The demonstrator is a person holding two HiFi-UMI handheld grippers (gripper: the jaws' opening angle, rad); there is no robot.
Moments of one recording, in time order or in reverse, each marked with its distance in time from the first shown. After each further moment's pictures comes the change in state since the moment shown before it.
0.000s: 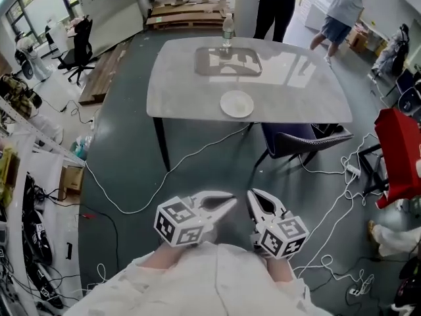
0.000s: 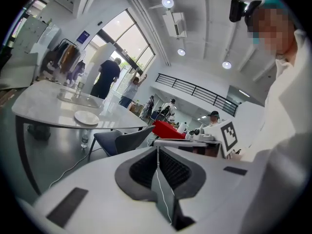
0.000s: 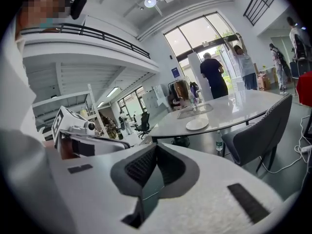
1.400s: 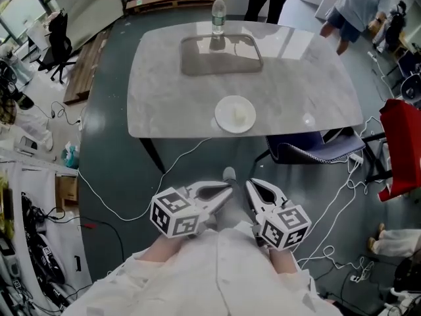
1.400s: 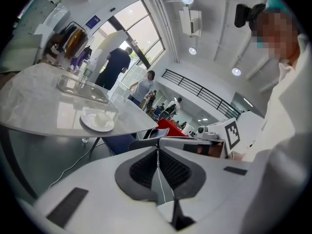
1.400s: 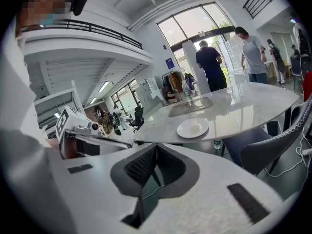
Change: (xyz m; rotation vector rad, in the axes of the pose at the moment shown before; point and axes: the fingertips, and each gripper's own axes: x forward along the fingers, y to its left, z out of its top) left arm 0.057 0.157 0.060 -0.116 0.067 -0.033; right arm 0.138 -0.085 0.045 0.039 0.101 -0.048
